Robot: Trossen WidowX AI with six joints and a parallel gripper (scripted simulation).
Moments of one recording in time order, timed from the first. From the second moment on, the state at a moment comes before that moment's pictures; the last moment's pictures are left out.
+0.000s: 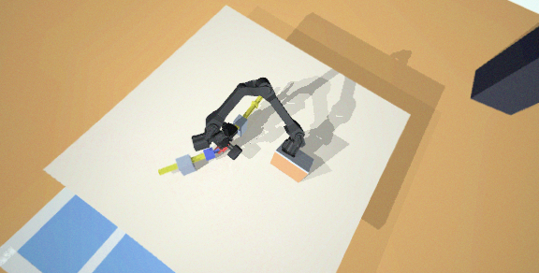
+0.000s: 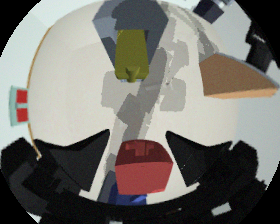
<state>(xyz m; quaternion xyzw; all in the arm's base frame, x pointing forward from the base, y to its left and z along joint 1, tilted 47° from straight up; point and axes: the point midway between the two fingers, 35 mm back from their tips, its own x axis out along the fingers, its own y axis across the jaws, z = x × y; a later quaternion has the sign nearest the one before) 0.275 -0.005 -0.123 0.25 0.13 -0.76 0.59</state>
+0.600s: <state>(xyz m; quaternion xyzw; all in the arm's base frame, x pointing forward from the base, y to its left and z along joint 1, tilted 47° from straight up) 0.276 0.002 -0.114 0.32 0.18 -0.74 0.56</state>
